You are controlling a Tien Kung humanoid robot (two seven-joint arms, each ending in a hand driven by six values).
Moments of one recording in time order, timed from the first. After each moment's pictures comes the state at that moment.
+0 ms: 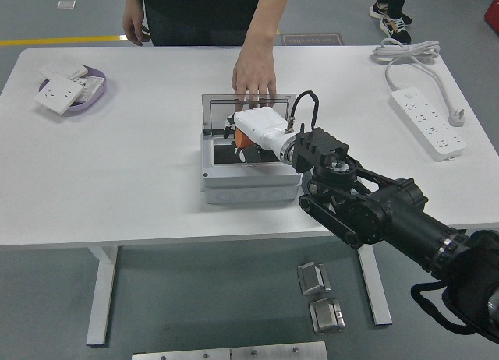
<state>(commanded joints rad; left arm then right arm) 0.09 0.13 -1.17 -0.18 0.82 0.03 0.01 0.81 0.00 0.64 0.81 -2.07 -0.06 -0.04</state>
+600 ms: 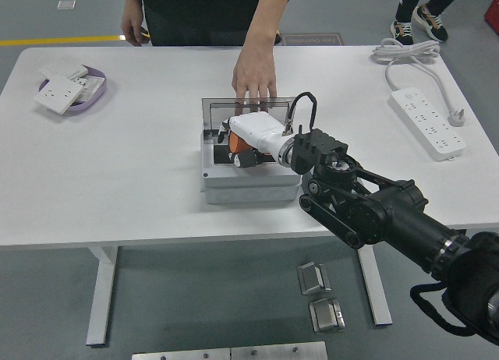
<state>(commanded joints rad) 0.09 0.13 -1.17 -0.18 0.83 0.02 0.01 0.81 0.00 0.67 0.84 -2.05 -0.01 0.00</state>
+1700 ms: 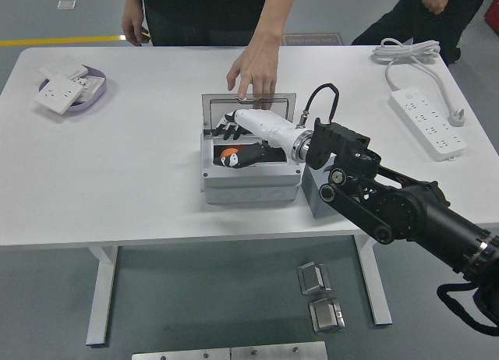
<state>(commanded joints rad) 0.10 0.12 -1.18 -0.18 0.83 0.02 0.01 0.80 -0.16 0.70 1.09 -1.74 0.10 -0.02</state>
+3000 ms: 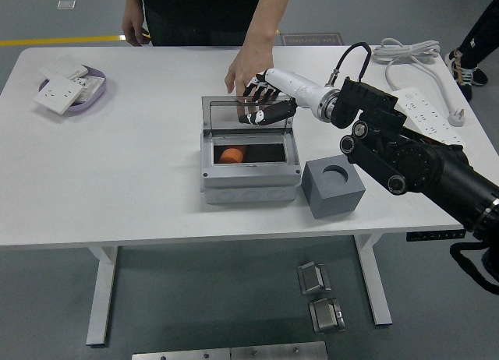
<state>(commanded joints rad) 0.08 0.13 -1.18 -0.18 0.84 0.02 0.01 0.94 -0.18 0.63 0.86 -1.63 0.09 0.03</state>
